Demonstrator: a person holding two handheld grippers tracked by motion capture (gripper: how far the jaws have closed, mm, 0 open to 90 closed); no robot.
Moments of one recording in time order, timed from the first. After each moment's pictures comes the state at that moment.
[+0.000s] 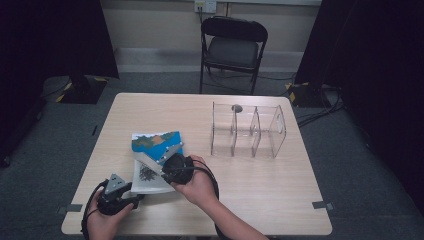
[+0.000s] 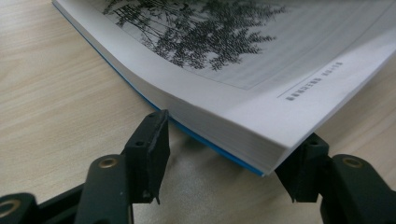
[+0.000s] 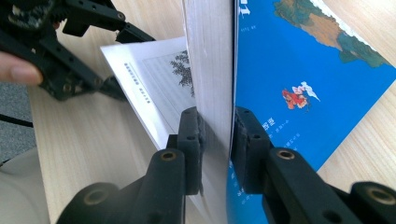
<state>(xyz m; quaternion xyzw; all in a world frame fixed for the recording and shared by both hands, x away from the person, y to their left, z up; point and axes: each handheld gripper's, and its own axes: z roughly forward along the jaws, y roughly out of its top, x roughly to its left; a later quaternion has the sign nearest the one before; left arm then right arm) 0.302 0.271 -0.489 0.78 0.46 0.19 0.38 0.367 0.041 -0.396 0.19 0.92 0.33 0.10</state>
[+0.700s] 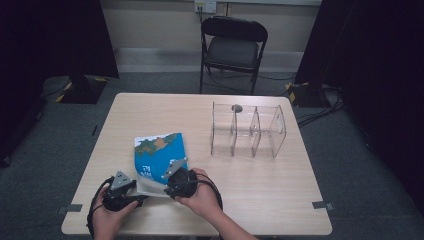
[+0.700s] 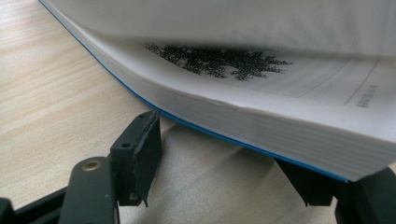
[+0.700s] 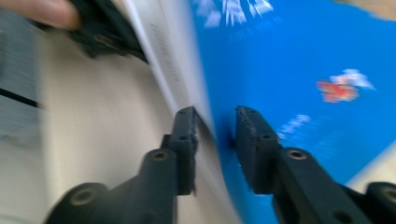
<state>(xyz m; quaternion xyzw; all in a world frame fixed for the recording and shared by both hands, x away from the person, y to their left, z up) 0.316 0.264 -0.498 0.80 0.44 0.19 0.36 0.353 0.031 -0.440 0.17 0.92 0.34 0.05</state>
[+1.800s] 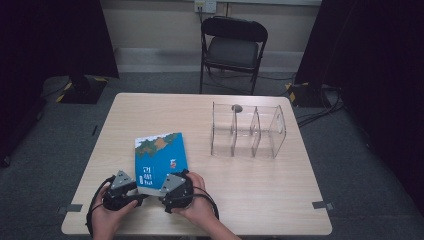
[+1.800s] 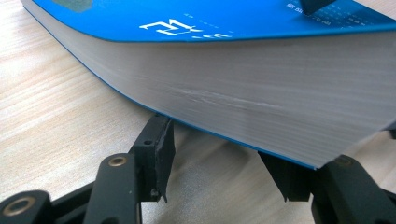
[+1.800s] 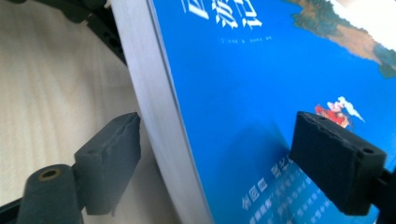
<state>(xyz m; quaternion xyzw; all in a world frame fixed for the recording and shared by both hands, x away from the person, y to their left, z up) 0.315 0.260 -0.489 0.80 0.44 0.17 0.37 0.342 0.042 -0.488 0.11 0.89 0.38 0.20</state>
